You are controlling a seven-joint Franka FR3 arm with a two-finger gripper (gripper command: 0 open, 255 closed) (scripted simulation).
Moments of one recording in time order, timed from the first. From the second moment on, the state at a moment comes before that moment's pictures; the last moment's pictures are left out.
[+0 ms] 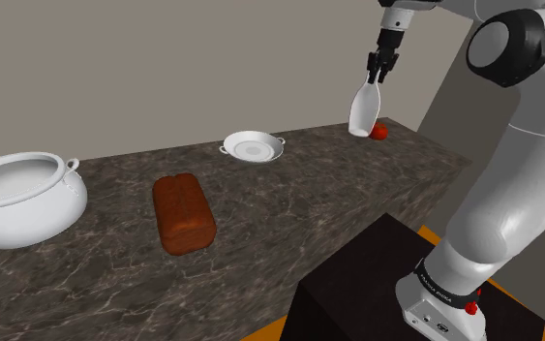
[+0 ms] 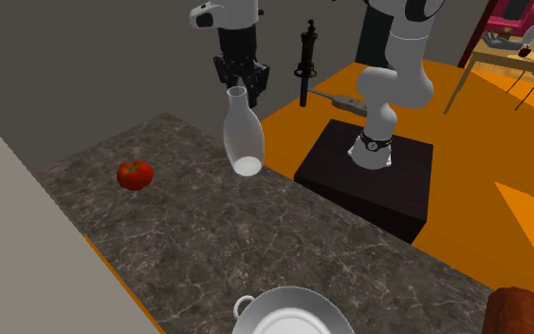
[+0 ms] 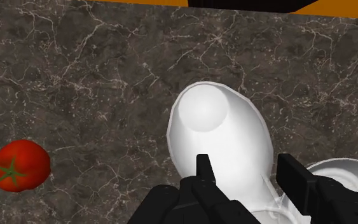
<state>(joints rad) -0.17 0.17 -0.41 -1.41 0.06 1.53 -0.45</state>
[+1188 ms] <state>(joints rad) 0.06 -0.13 -0.19 -1.61 -0.01 1.45 -0.01</state>
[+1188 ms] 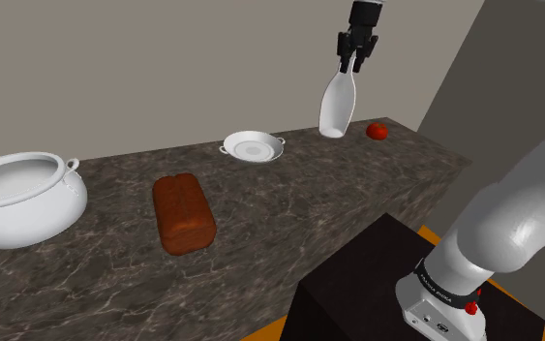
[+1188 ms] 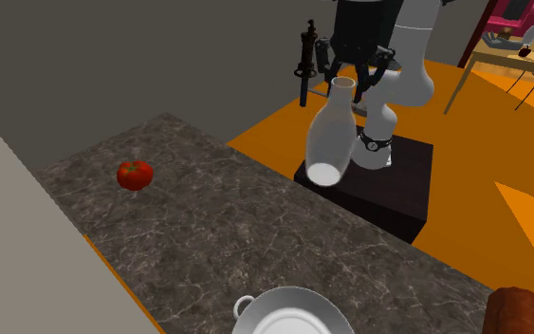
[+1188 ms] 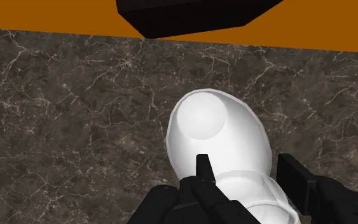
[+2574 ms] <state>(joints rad) 0.28 -0.02 0.10 -1.29 0.03 1.25 0.52</state>
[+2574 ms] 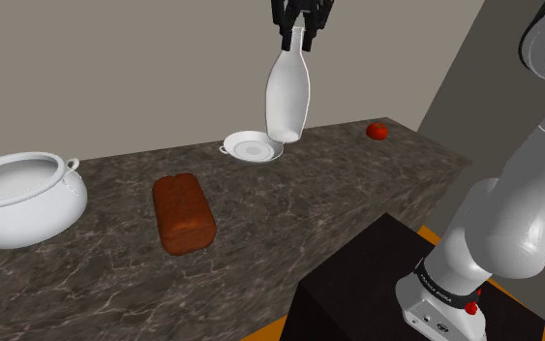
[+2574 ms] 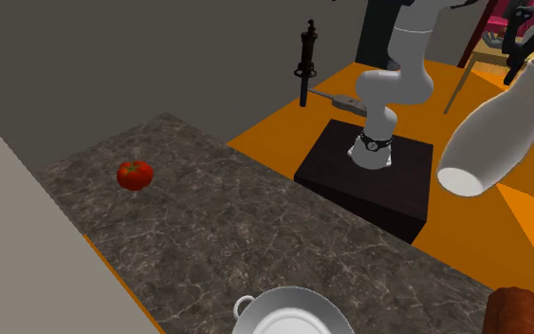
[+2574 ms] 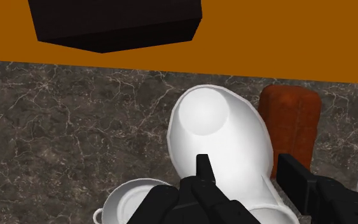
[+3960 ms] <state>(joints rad) 0.33 -0.06 0.16 -1.54 0.04 1.46 0.62</state>
